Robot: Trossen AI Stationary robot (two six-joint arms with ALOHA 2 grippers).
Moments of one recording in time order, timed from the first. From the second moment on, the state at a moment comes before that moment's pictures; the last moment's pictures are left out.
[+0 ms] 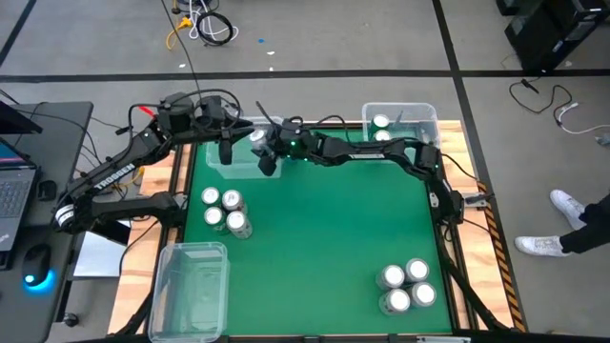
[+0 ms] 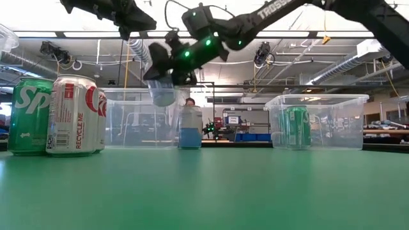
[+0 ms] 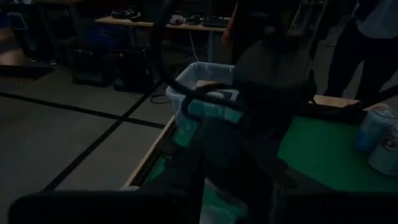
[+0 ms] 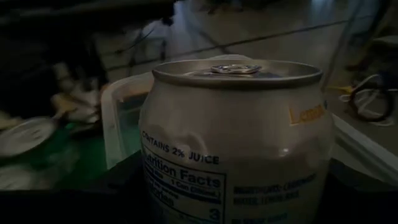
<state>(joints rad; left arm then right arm) 0.70 0.92 0.94 -0.24 0.40 0.09 -0.27 2.16 1.71 0.11 0.10 0.10</state>
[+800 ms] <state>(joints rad) 0.70 0.92 0.94 -0.27 0.34 0.10 -0.26 2.25 1.71 0.36 0.01 0.08</state>
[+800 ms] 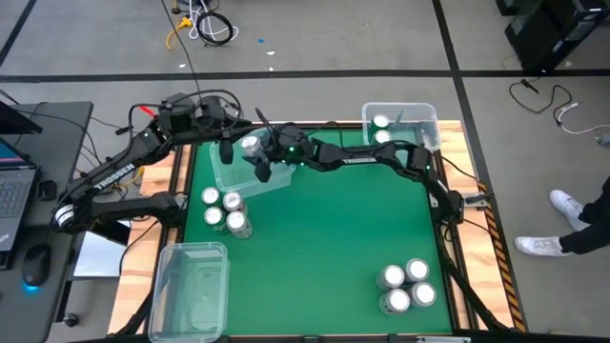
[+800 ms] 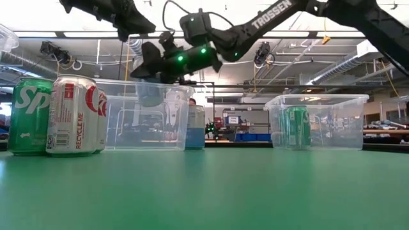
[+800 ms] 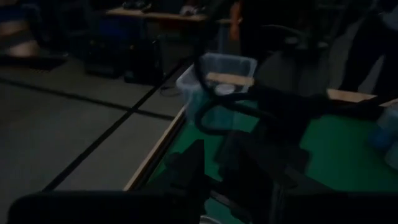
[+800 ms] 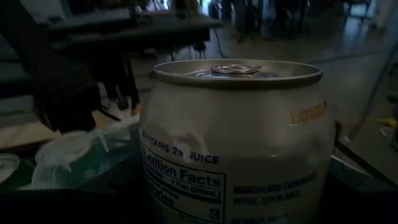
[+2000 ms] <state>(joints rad) 0.70 1.07 1.09 -0.73 0.29 -0.04 -0.26 2.24 1.71 0.32 -0.01 0.02</state>
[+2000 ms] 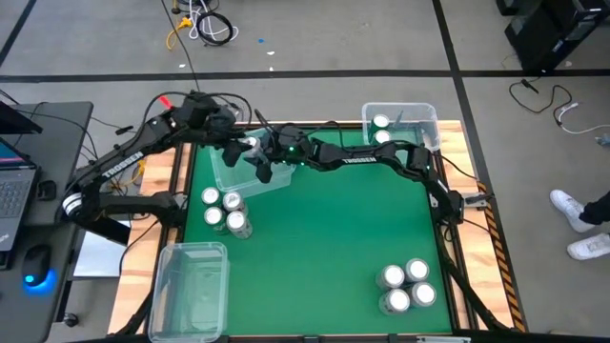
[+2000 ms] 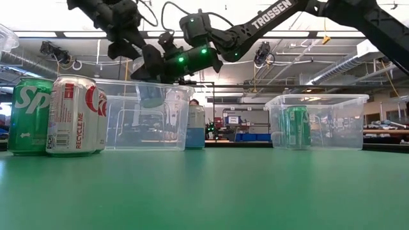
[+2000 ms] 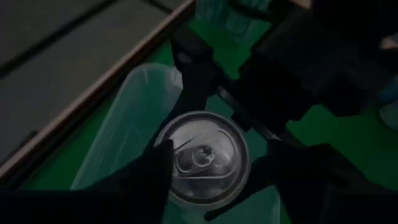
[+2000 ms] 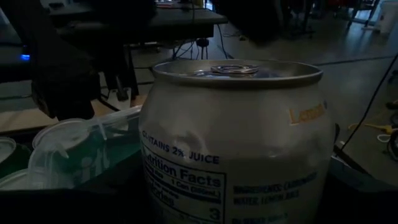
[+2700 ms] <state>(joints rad) 0.65 1.30 1.32 -1.02 0.17 0.00 -0.26 2.24 1.71 0.32 -0.01 0.00</state>
